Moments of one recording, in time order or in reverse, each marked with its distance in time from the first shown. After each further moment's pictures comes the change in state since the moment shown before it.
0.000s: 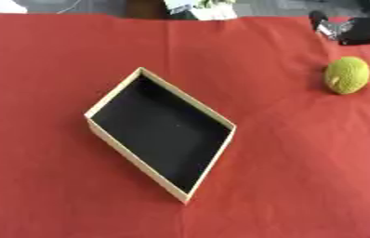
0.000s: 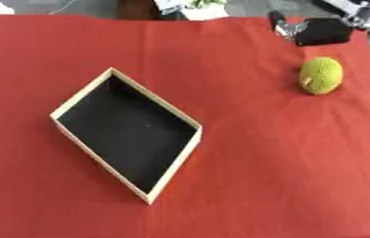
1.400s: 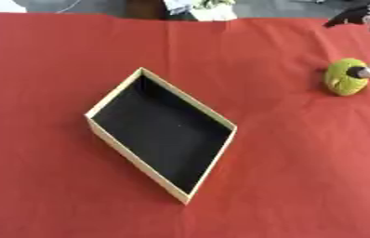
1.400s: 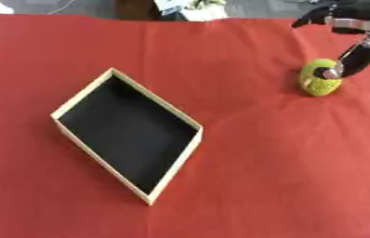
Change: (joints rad) left arm 0.005 -0.010 0.000 0.004 -0.023 0.020 -0.019; right arm 0.020 -0.024 -0.065 0.153 0.208 0.001 0.272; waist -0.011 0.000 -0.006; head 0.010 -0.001
